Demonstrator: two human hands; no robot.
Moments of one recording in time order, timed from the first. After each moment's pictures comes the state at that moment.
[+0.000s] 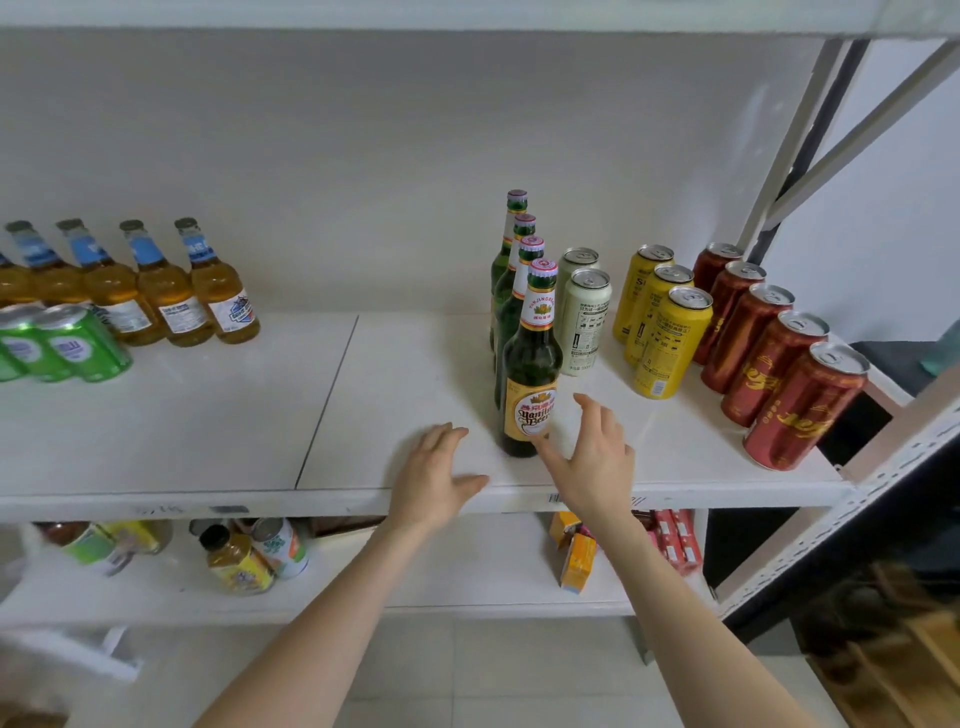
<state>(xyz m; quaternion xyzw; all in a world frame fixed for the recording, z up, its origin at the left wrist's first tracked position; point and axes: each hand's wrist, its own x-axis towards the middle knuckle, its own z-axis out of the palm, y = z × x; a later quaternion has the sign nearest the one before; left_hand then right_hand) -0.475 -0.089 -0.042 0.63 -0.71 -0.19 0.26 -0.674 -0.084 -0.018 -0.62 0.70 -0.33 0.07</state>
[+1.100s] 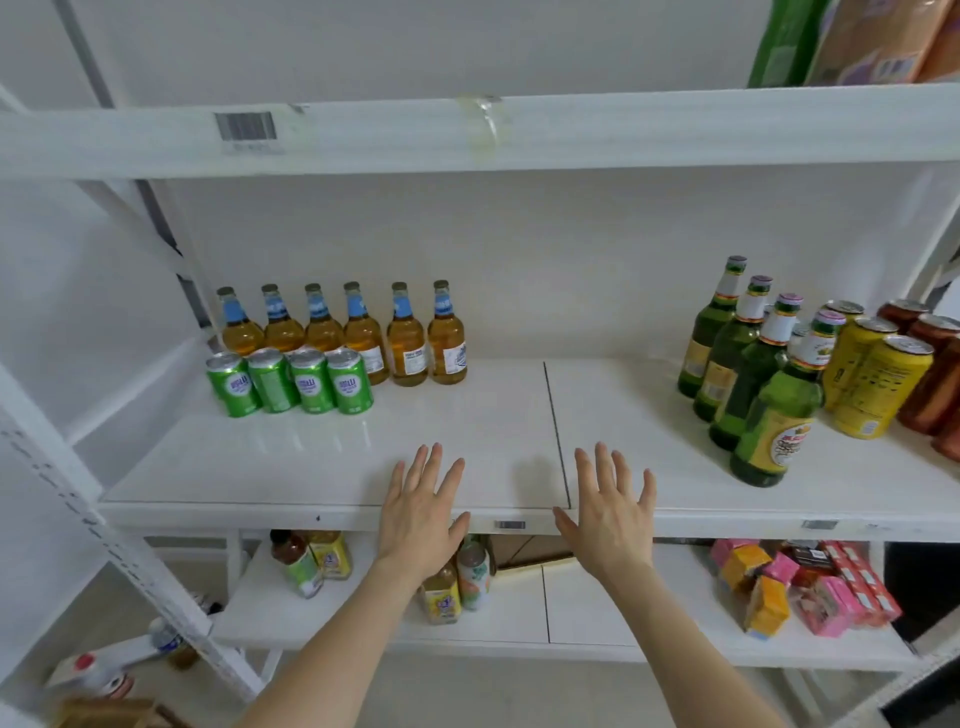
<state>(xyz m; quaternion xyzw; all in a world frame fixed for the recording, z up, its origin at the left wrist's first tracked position) -0.117 -0.020 -0.010 0.65 -0.75 0.08 0.05 -0.354 -0.024 -0.012 -0.71 0.69 -0.09 -0.08</state>
